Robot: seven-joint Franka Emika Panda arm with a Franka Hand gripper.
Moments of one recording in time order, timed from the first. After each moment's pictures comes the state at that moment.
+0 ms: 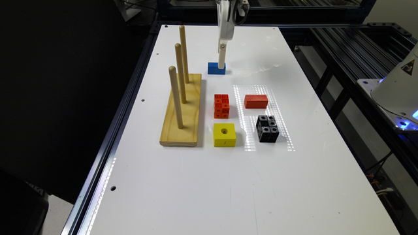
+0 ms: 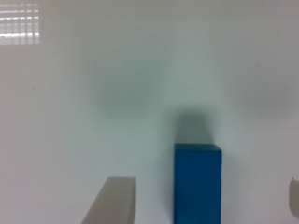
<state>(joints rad) -0.31 0.31 0.02 -2.29 -0.01 2.63 0.51</state>
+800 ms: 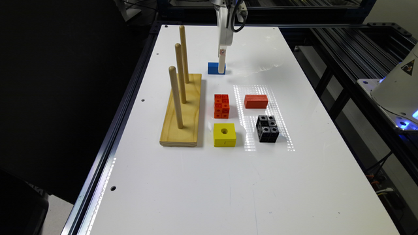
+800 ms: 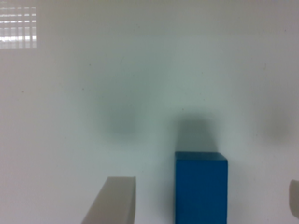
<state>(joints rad) -0.31 0.35 0.02 -2.28 -0.01 2.64 0.51</state>
